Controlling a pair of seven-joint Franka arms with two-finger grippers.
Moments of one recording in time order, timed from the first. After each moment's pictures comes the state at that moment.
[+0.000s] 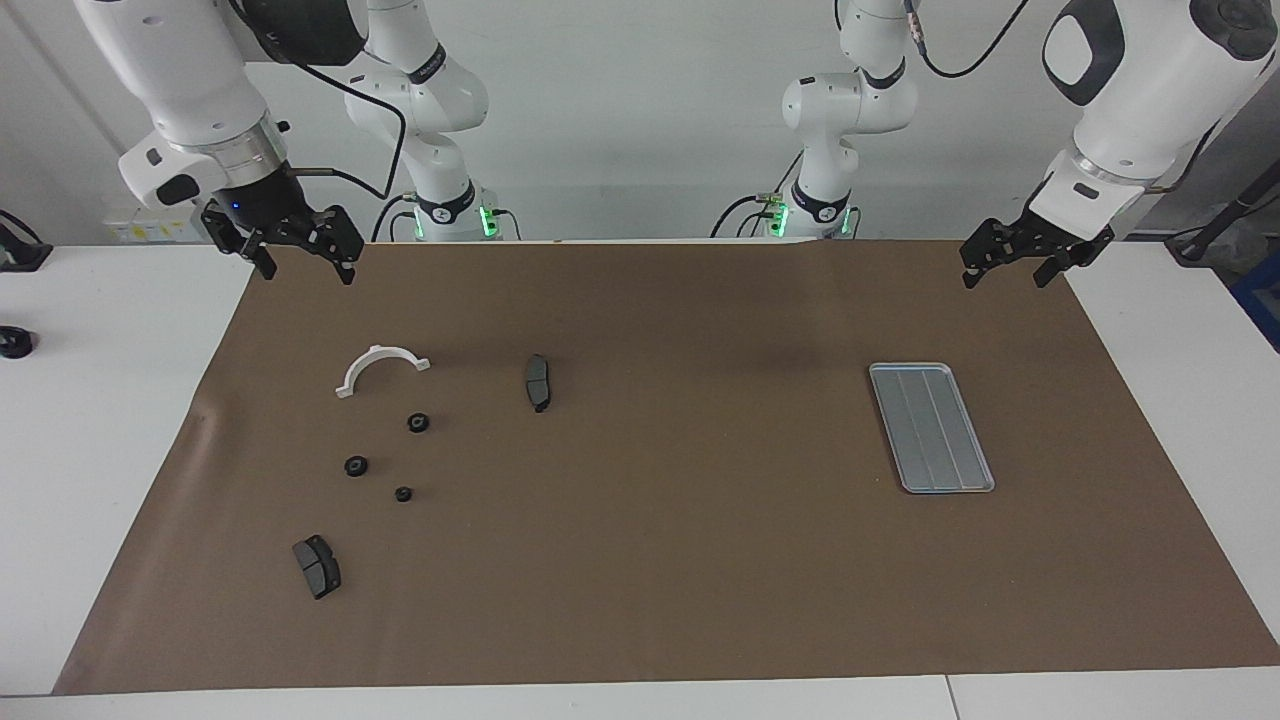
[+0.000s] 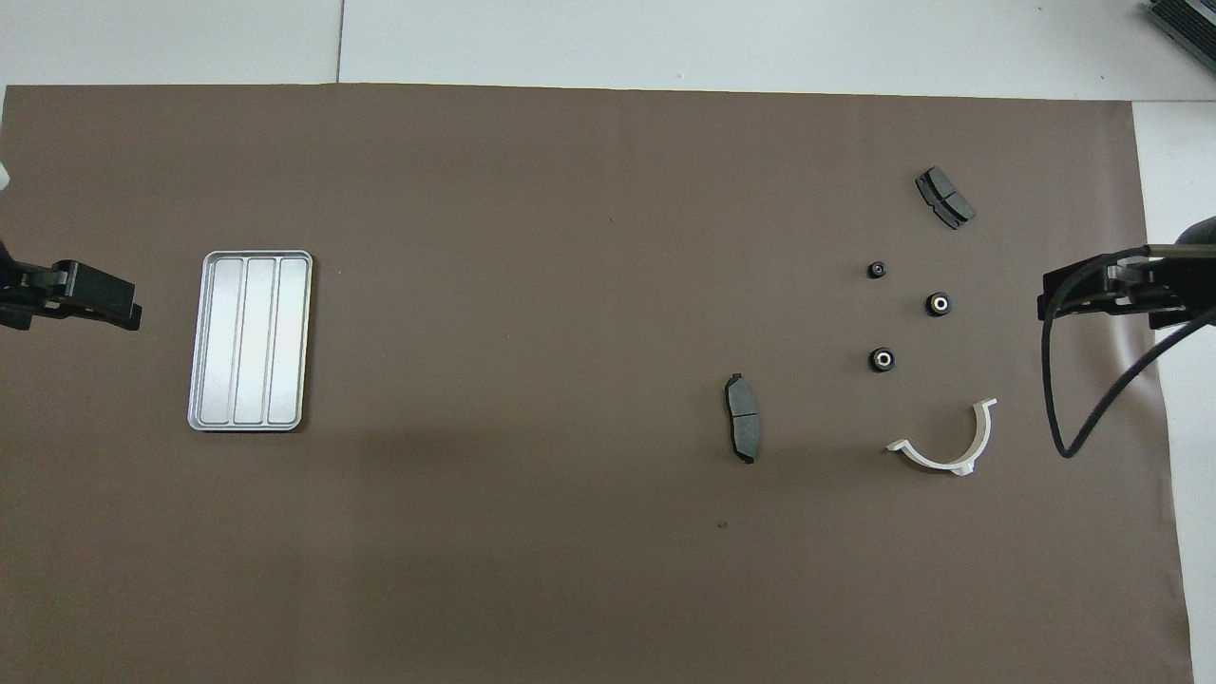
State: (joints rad) left arm -0.04 0.04 0.03 -1.57 0.00 1.53 0.06; right arm 0.05 0.00 -0.05 -1.57 -0.02 1.55 0.10
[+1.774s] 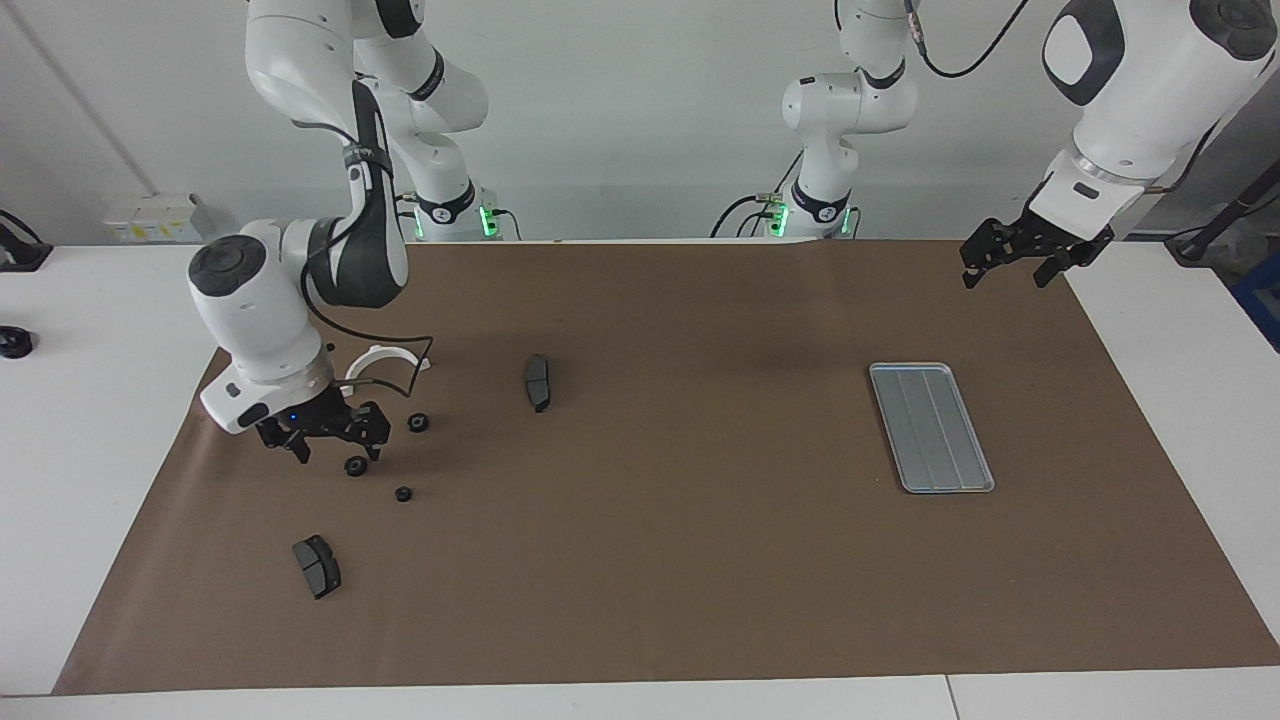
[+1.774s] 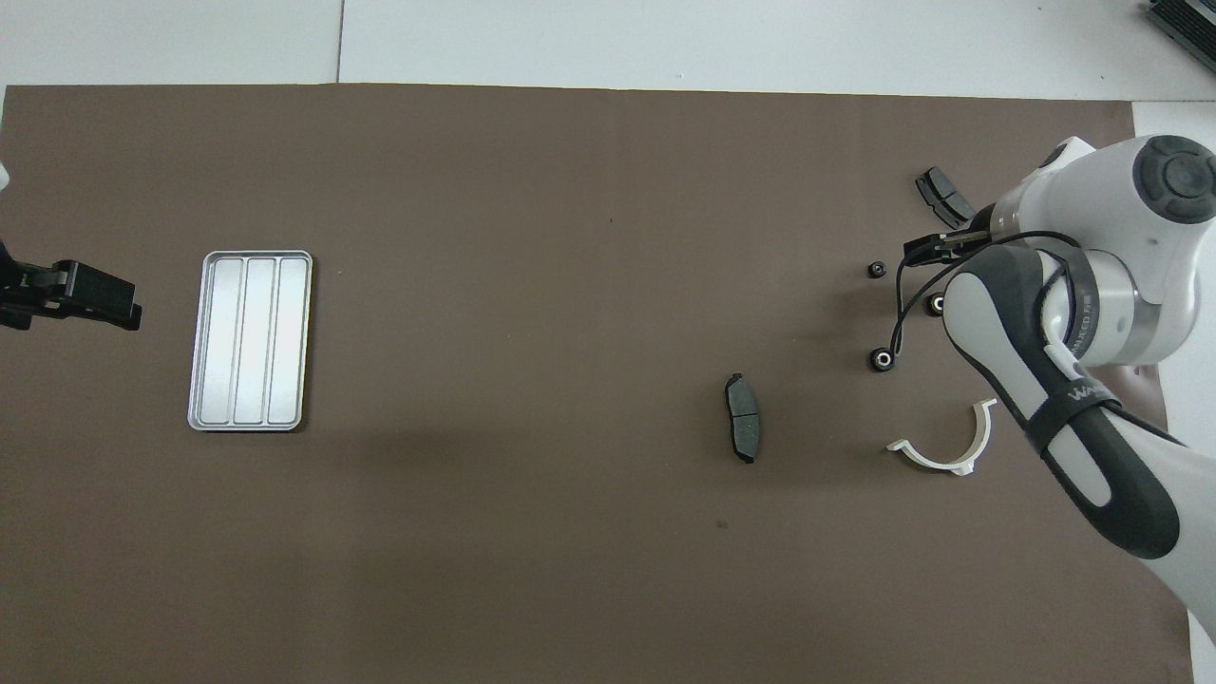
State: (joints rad) left arm -0.04 0.04 0.03 -1.57 0.00 1.53 0.06; right arm 0.01 0.36 -0.05 -1.80 -0.02 2.29 -0.13
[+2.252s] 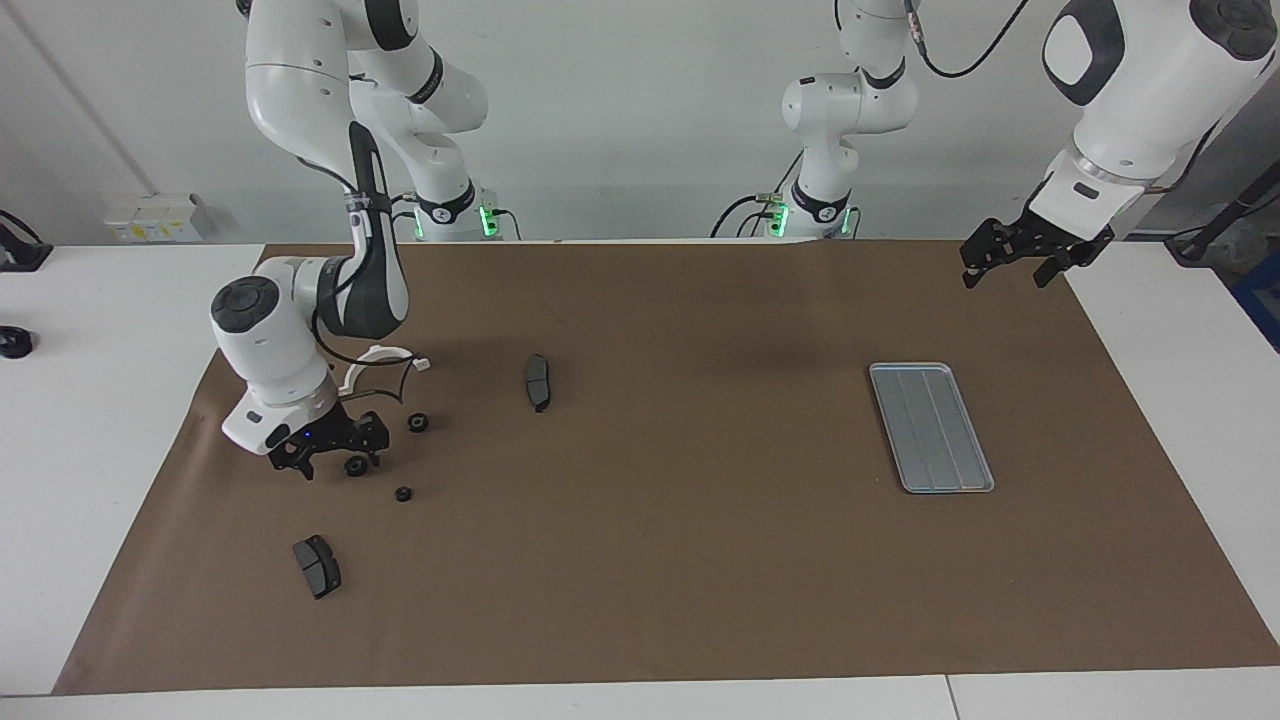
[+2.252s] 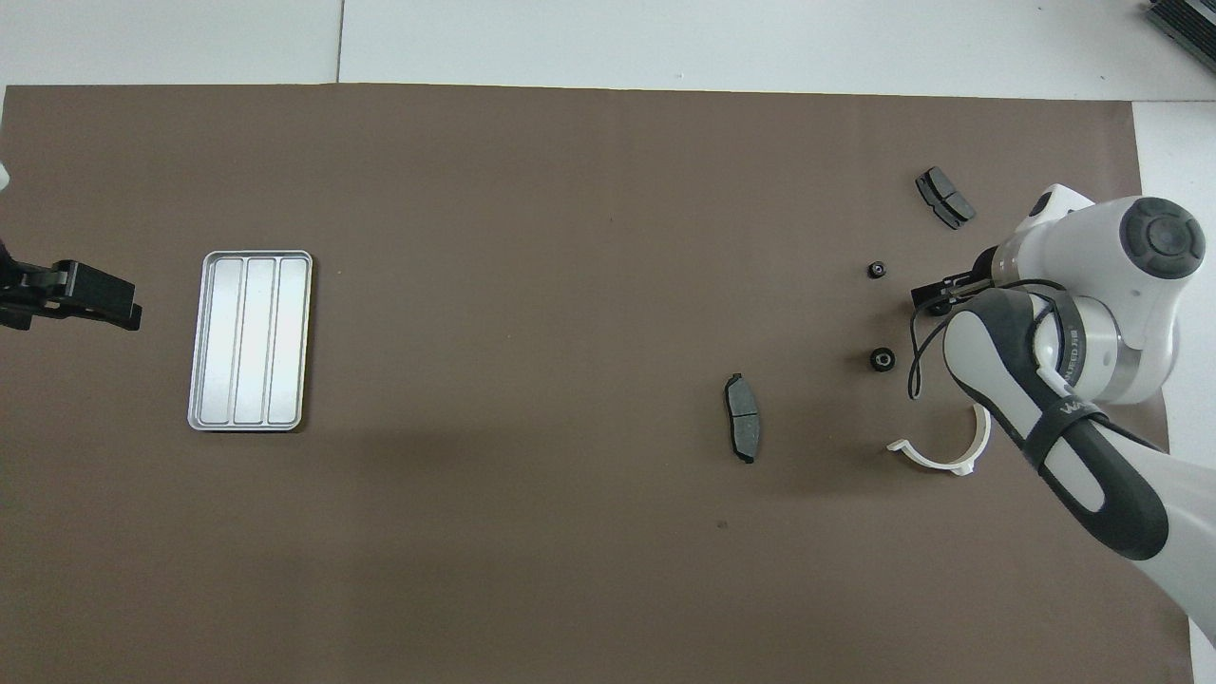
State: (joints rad) left arm -0.04 0.04 0.03 -1.57 0.00 1.53 0.06; right arm -0.04 0.36 -0.05 -1.97 -0.02 2.43 -0.30
